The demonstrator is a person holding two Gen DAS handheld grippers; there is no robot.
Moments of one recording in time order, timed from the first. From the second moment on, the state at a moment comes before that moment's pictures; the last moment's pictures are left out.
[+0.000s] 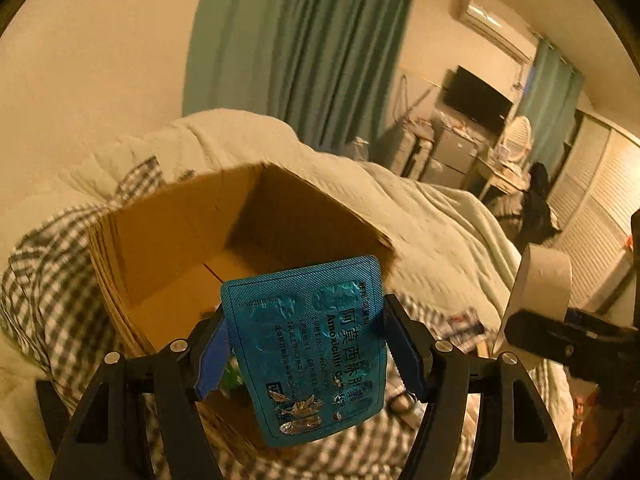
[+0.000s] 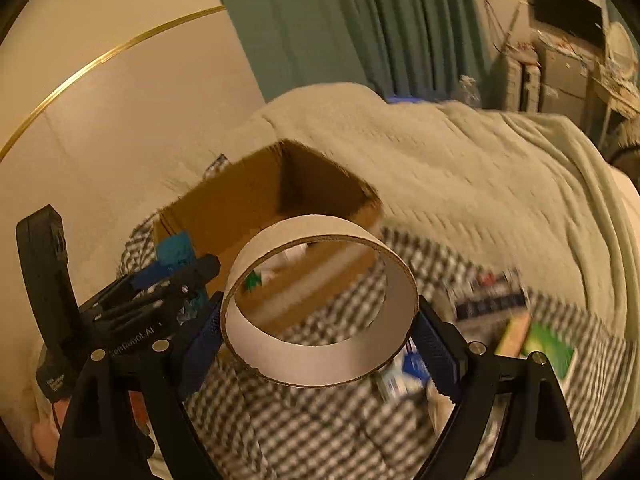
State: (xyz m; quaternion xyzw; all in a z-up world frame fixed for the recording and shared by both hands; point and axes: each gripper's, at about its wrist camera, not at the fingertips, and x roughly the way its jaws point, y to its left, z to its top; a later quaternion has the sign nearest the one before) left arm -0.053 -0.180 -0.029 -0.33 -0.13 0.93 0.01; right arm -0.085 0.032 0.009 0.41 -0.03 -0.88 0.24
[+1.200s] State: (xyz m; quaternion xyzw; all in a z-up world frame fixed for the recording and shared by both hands) left arm -0.036 -0.139 -0.045 -0.38 -0.10 0.92 -0.01; right arm -0.093 0.091 -0.013 0.42 -0.04 -0.90 0.12
